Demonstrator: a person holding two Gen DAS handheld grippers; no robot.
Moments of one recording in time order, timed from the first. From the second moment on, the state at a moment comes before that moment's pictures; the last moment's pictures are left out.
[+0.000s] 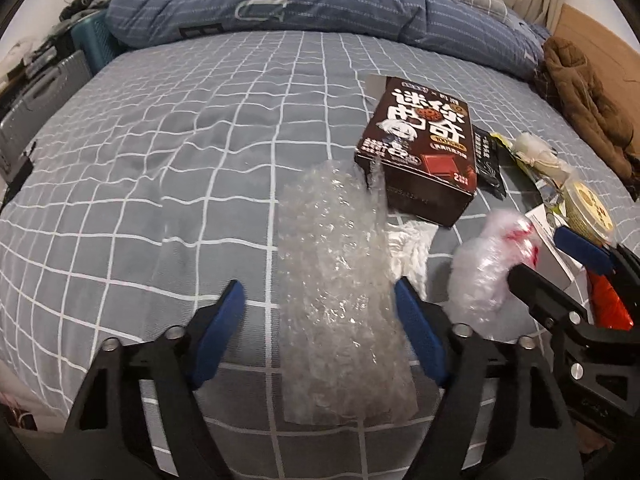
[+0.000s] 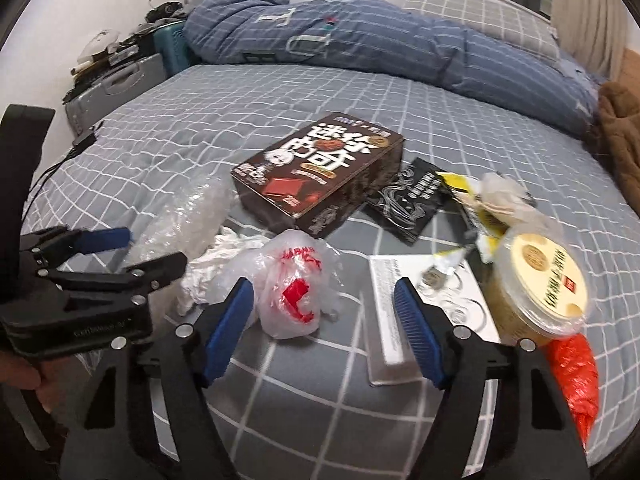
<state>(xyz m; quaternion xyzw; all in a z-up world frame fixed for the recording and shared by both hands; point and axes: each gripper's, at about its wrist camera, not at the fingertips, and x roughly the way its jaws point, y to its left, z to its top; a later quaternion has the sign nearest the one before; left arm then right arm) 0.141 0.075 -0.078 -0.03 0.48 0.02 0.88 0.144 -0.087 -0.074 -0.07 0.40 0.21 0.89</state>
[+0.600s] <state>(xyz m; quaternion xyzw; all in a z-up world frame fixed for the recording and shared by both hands) 0.136 0.078 -0.074 -0.04 0.46 0.02 0.89 0.149 -0.073 -0.081 -0.07 0.40 0.21 0.89</state>
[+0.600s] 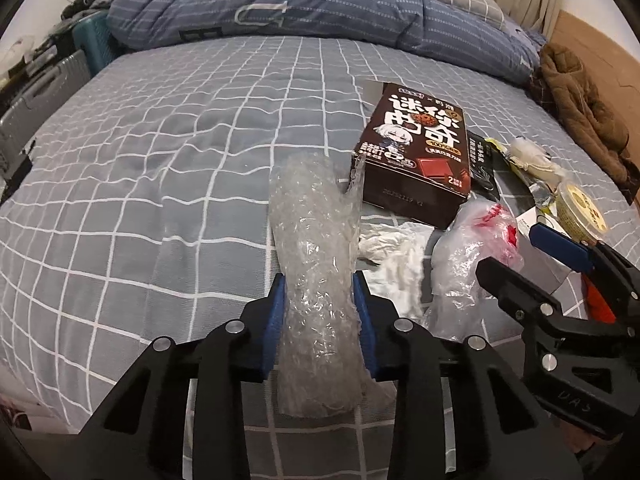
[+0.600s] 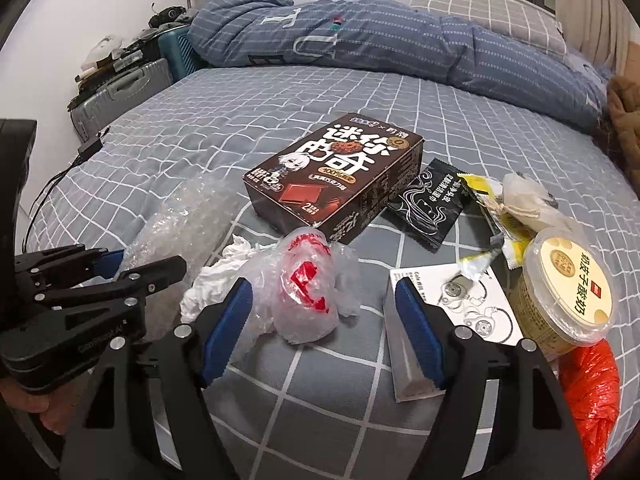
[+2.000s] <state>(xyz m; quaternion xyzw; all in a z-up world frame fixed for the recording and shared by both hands) 0.095 0.066 -0.025 -0.04 0.43 0.03 0.90 0.118 -0.095 -0.030 -0.04 0.38 0.18 0.91</state>
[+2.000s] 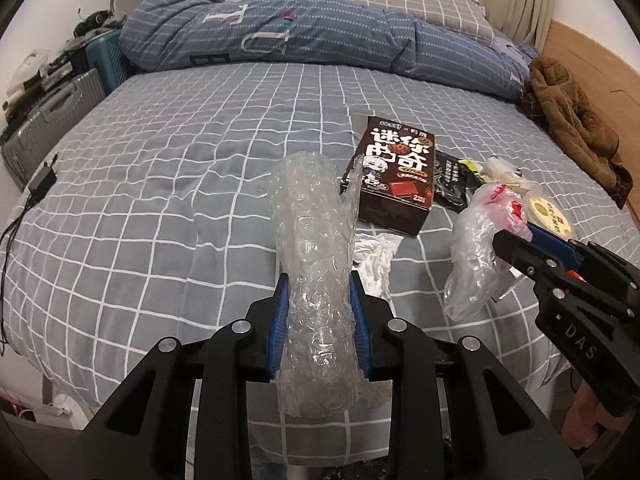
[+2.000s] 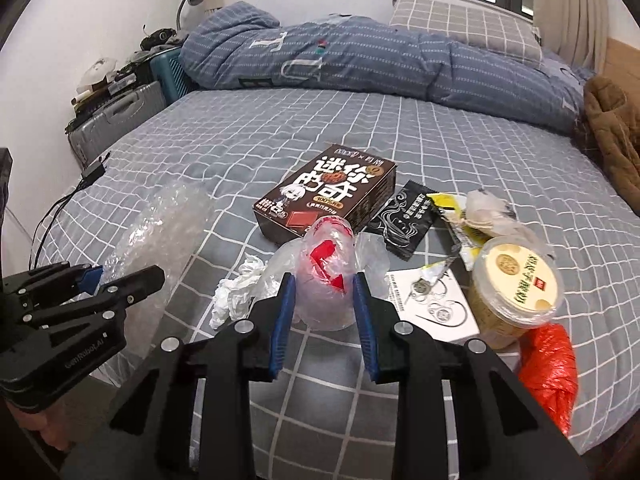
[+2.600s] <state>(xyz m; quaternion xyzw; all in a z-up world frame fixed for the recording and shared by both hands) 0.041 0.048 -0.010 -0.05 0.41 0.02 0.91 0.060 -0.132 -0.001 -0.03 0.35 0.17 0.92</state>
